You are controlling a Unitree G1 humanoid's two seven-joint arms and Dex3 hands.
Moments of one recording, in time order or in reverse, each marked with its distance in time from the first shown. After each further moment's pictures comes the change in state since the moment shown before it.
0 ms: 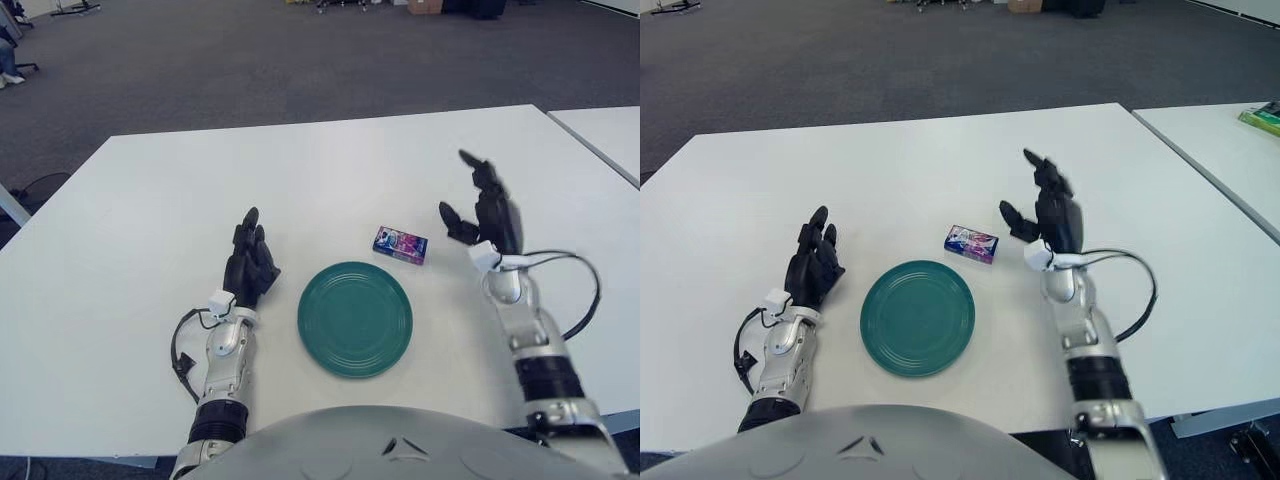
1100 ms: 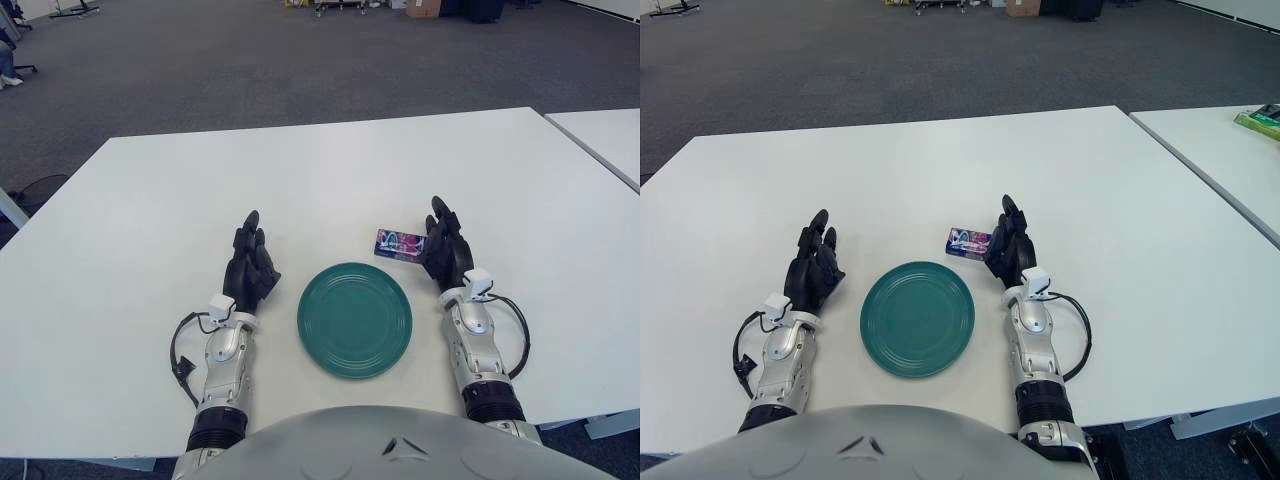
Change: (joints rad) left arm 0.047 -0.002 -0.016 -0.052 0.014 0.016 0.008; right arm 0.170 0.372 -0.047 0.229 0.738 0.053 0.425
